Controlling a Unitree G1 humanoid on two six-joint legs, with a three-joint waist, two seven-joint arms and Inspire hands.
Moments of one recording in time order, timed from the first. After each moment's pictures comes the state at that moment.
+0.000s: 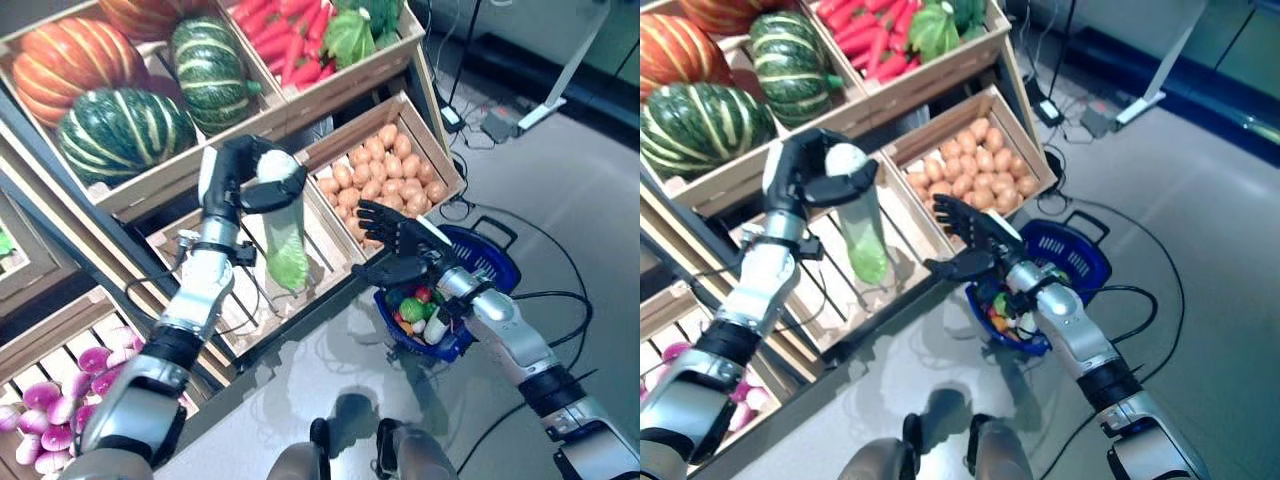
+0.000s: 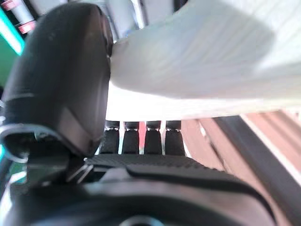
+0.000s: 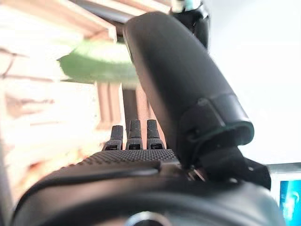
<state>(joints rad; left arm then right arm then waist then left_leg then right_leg) -0.64 0.52 -0.31 0.51 -0.45 -0.36 0.18 -0.48 -0.50 0.41 0.22 0.57 -0.08 0.23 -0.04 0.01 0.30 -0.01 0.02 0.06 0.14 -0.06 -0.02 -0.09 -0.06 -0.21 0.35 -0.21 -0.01</state>
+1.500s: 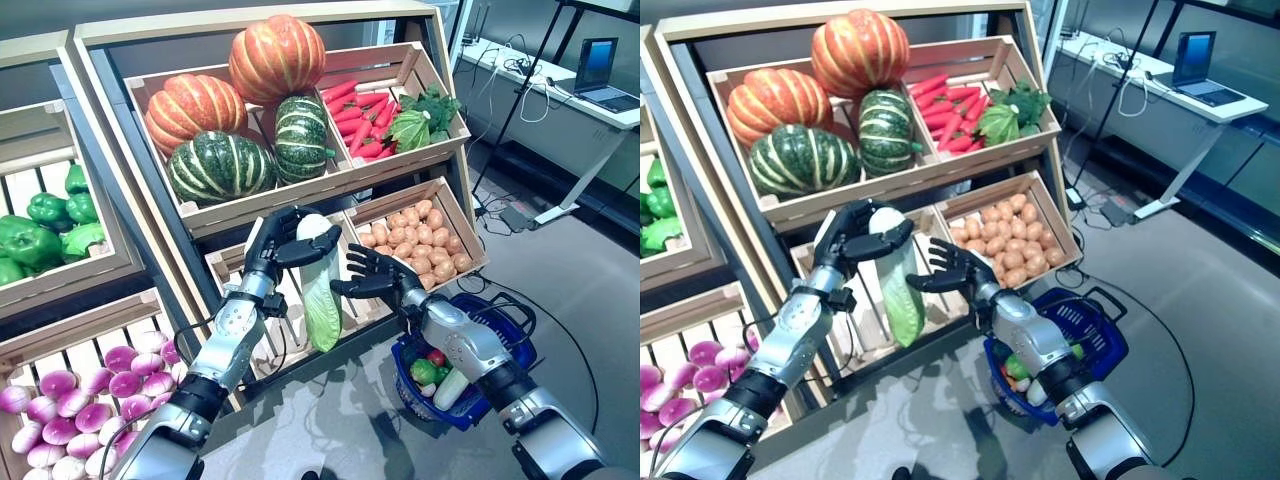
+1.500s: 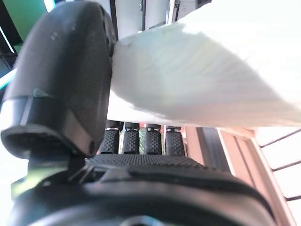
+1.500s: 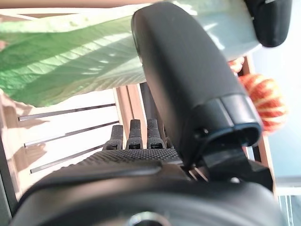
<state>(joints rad) -0.41 0.43 -0.34 0.37 -0.57 -0.24 0.08 -0.57 -0.34 0.49 0.38 0.71 0.29 -0.03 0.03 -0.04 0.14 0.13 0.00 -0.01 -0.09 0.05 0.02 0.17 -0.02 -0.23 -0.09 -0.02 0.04</state>
